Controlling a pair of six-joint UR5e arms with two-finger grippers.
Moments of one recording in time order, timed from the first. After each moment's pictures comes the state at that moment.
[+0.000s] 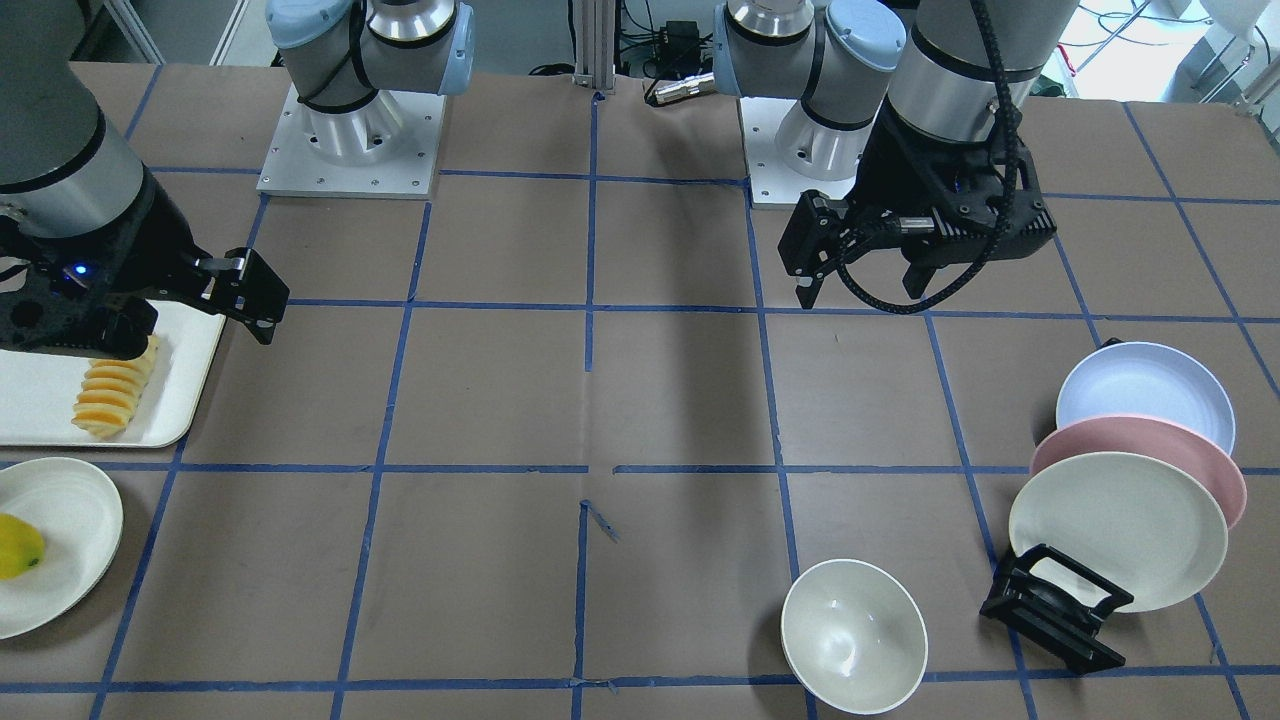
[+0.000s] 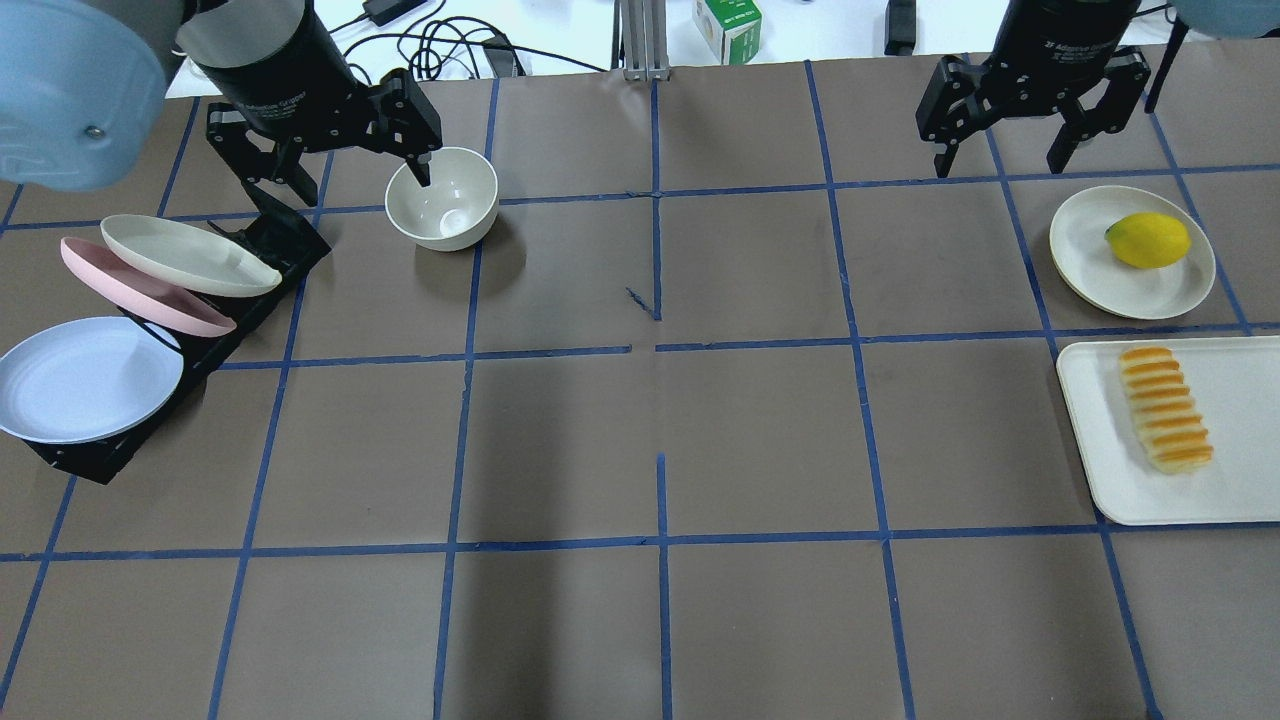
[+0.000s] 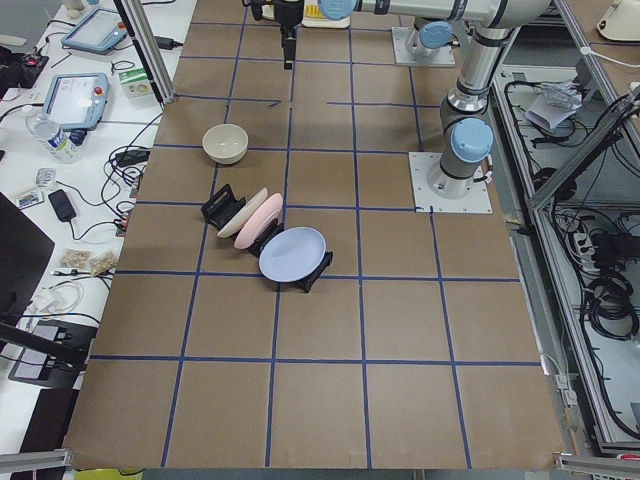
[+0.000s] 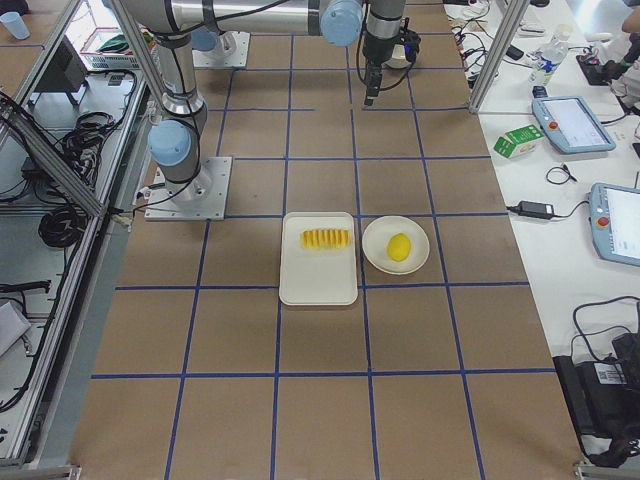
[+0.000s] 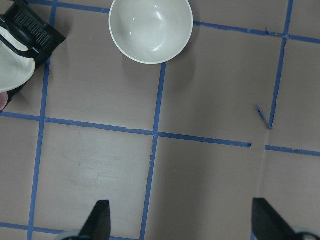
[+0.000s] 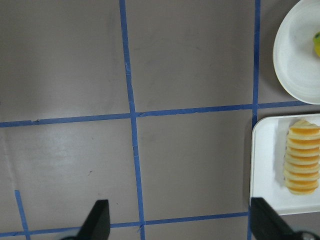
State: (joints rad) left arm -1.61 -1.64 -1.48 -1.50 1.57 -0.18; right arm 1.49 -1.39 1.39 -1.49 -1.62 -0.03
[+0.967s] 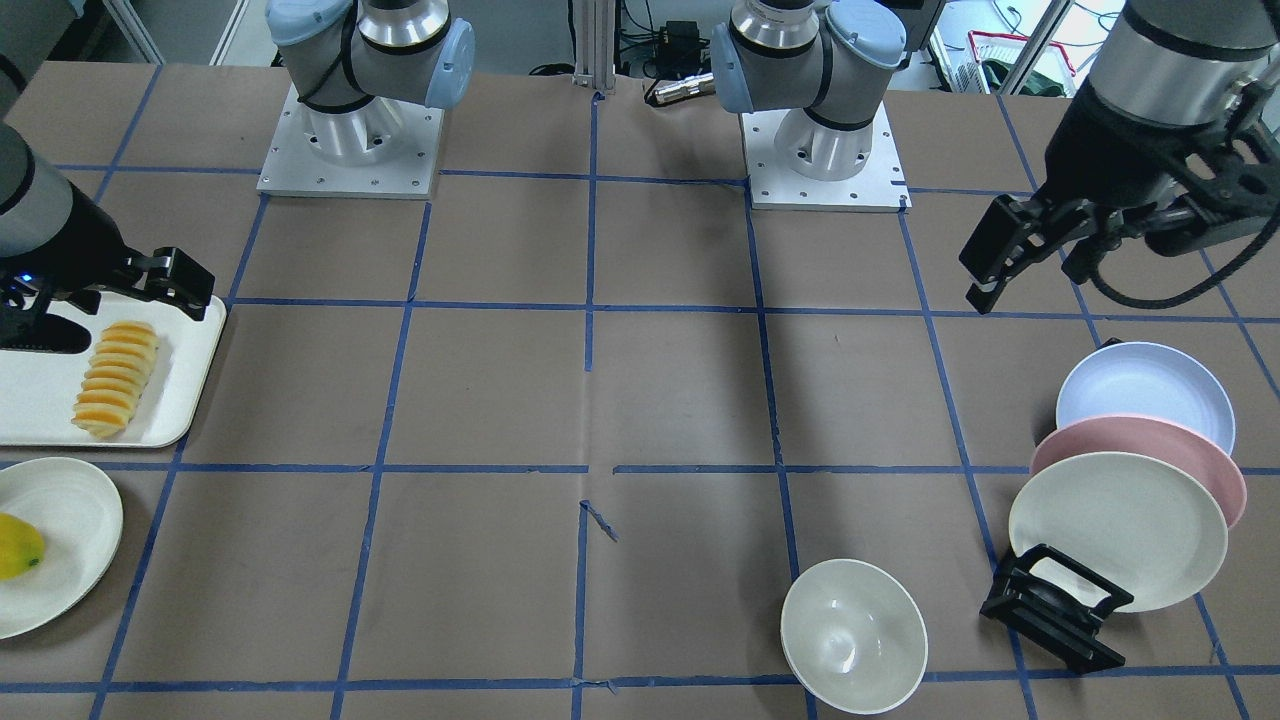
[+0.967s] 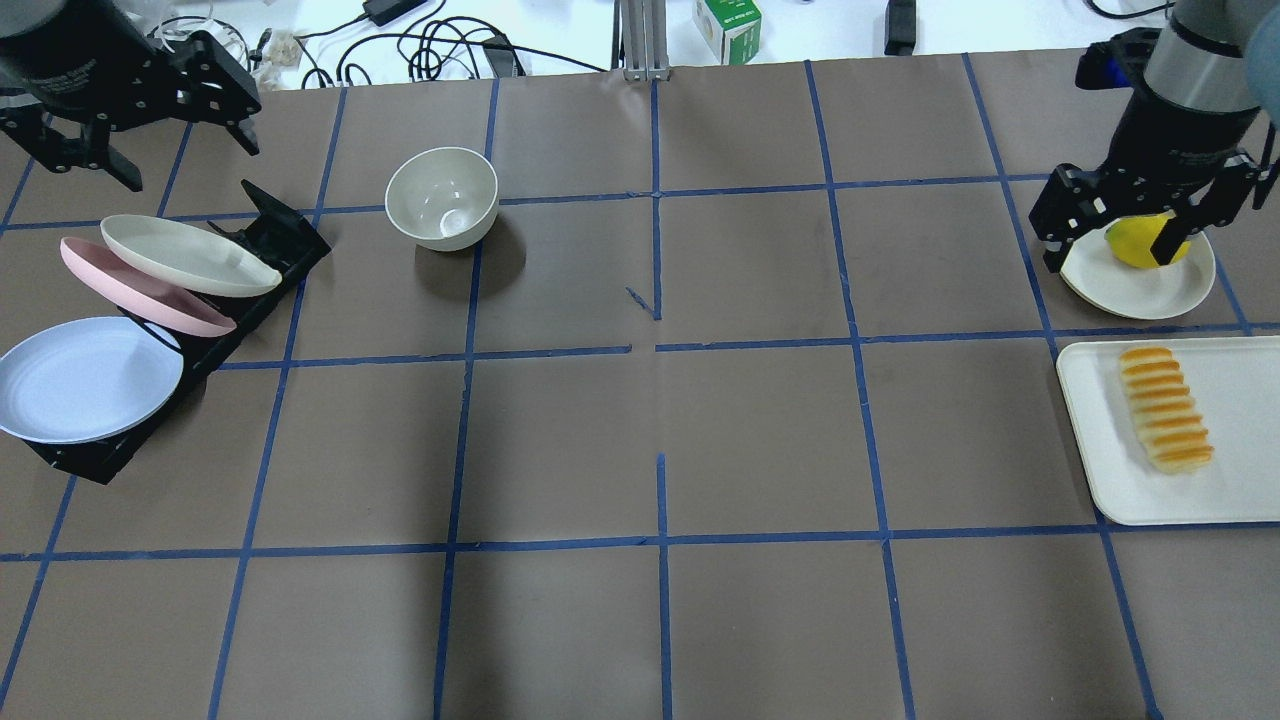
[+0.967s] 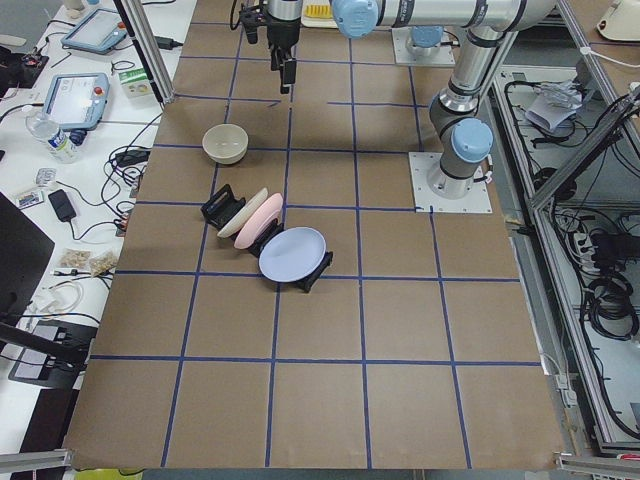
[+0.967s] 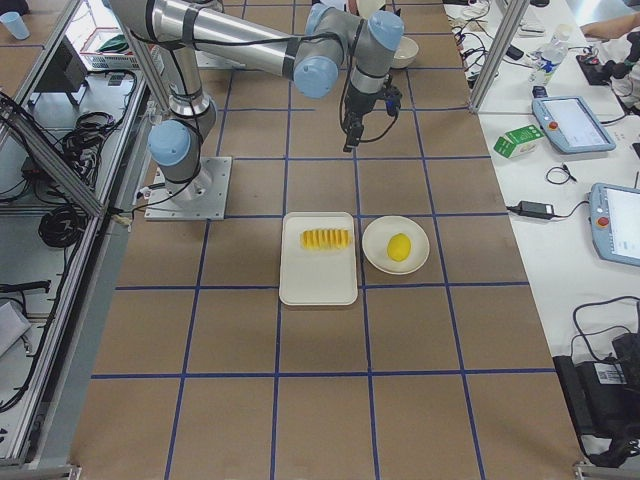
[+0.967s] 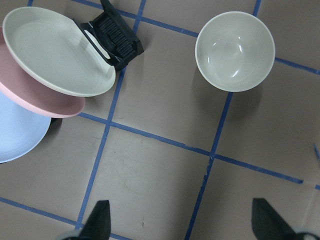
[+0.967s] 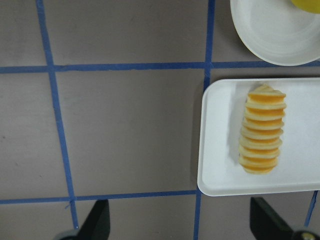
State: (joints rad) left arm -1.36 -1.58 -1.47 -1.51 1.60 -0.16; right arm 1.26 -1.45 1.63 -1.56 -1.69 -0.29
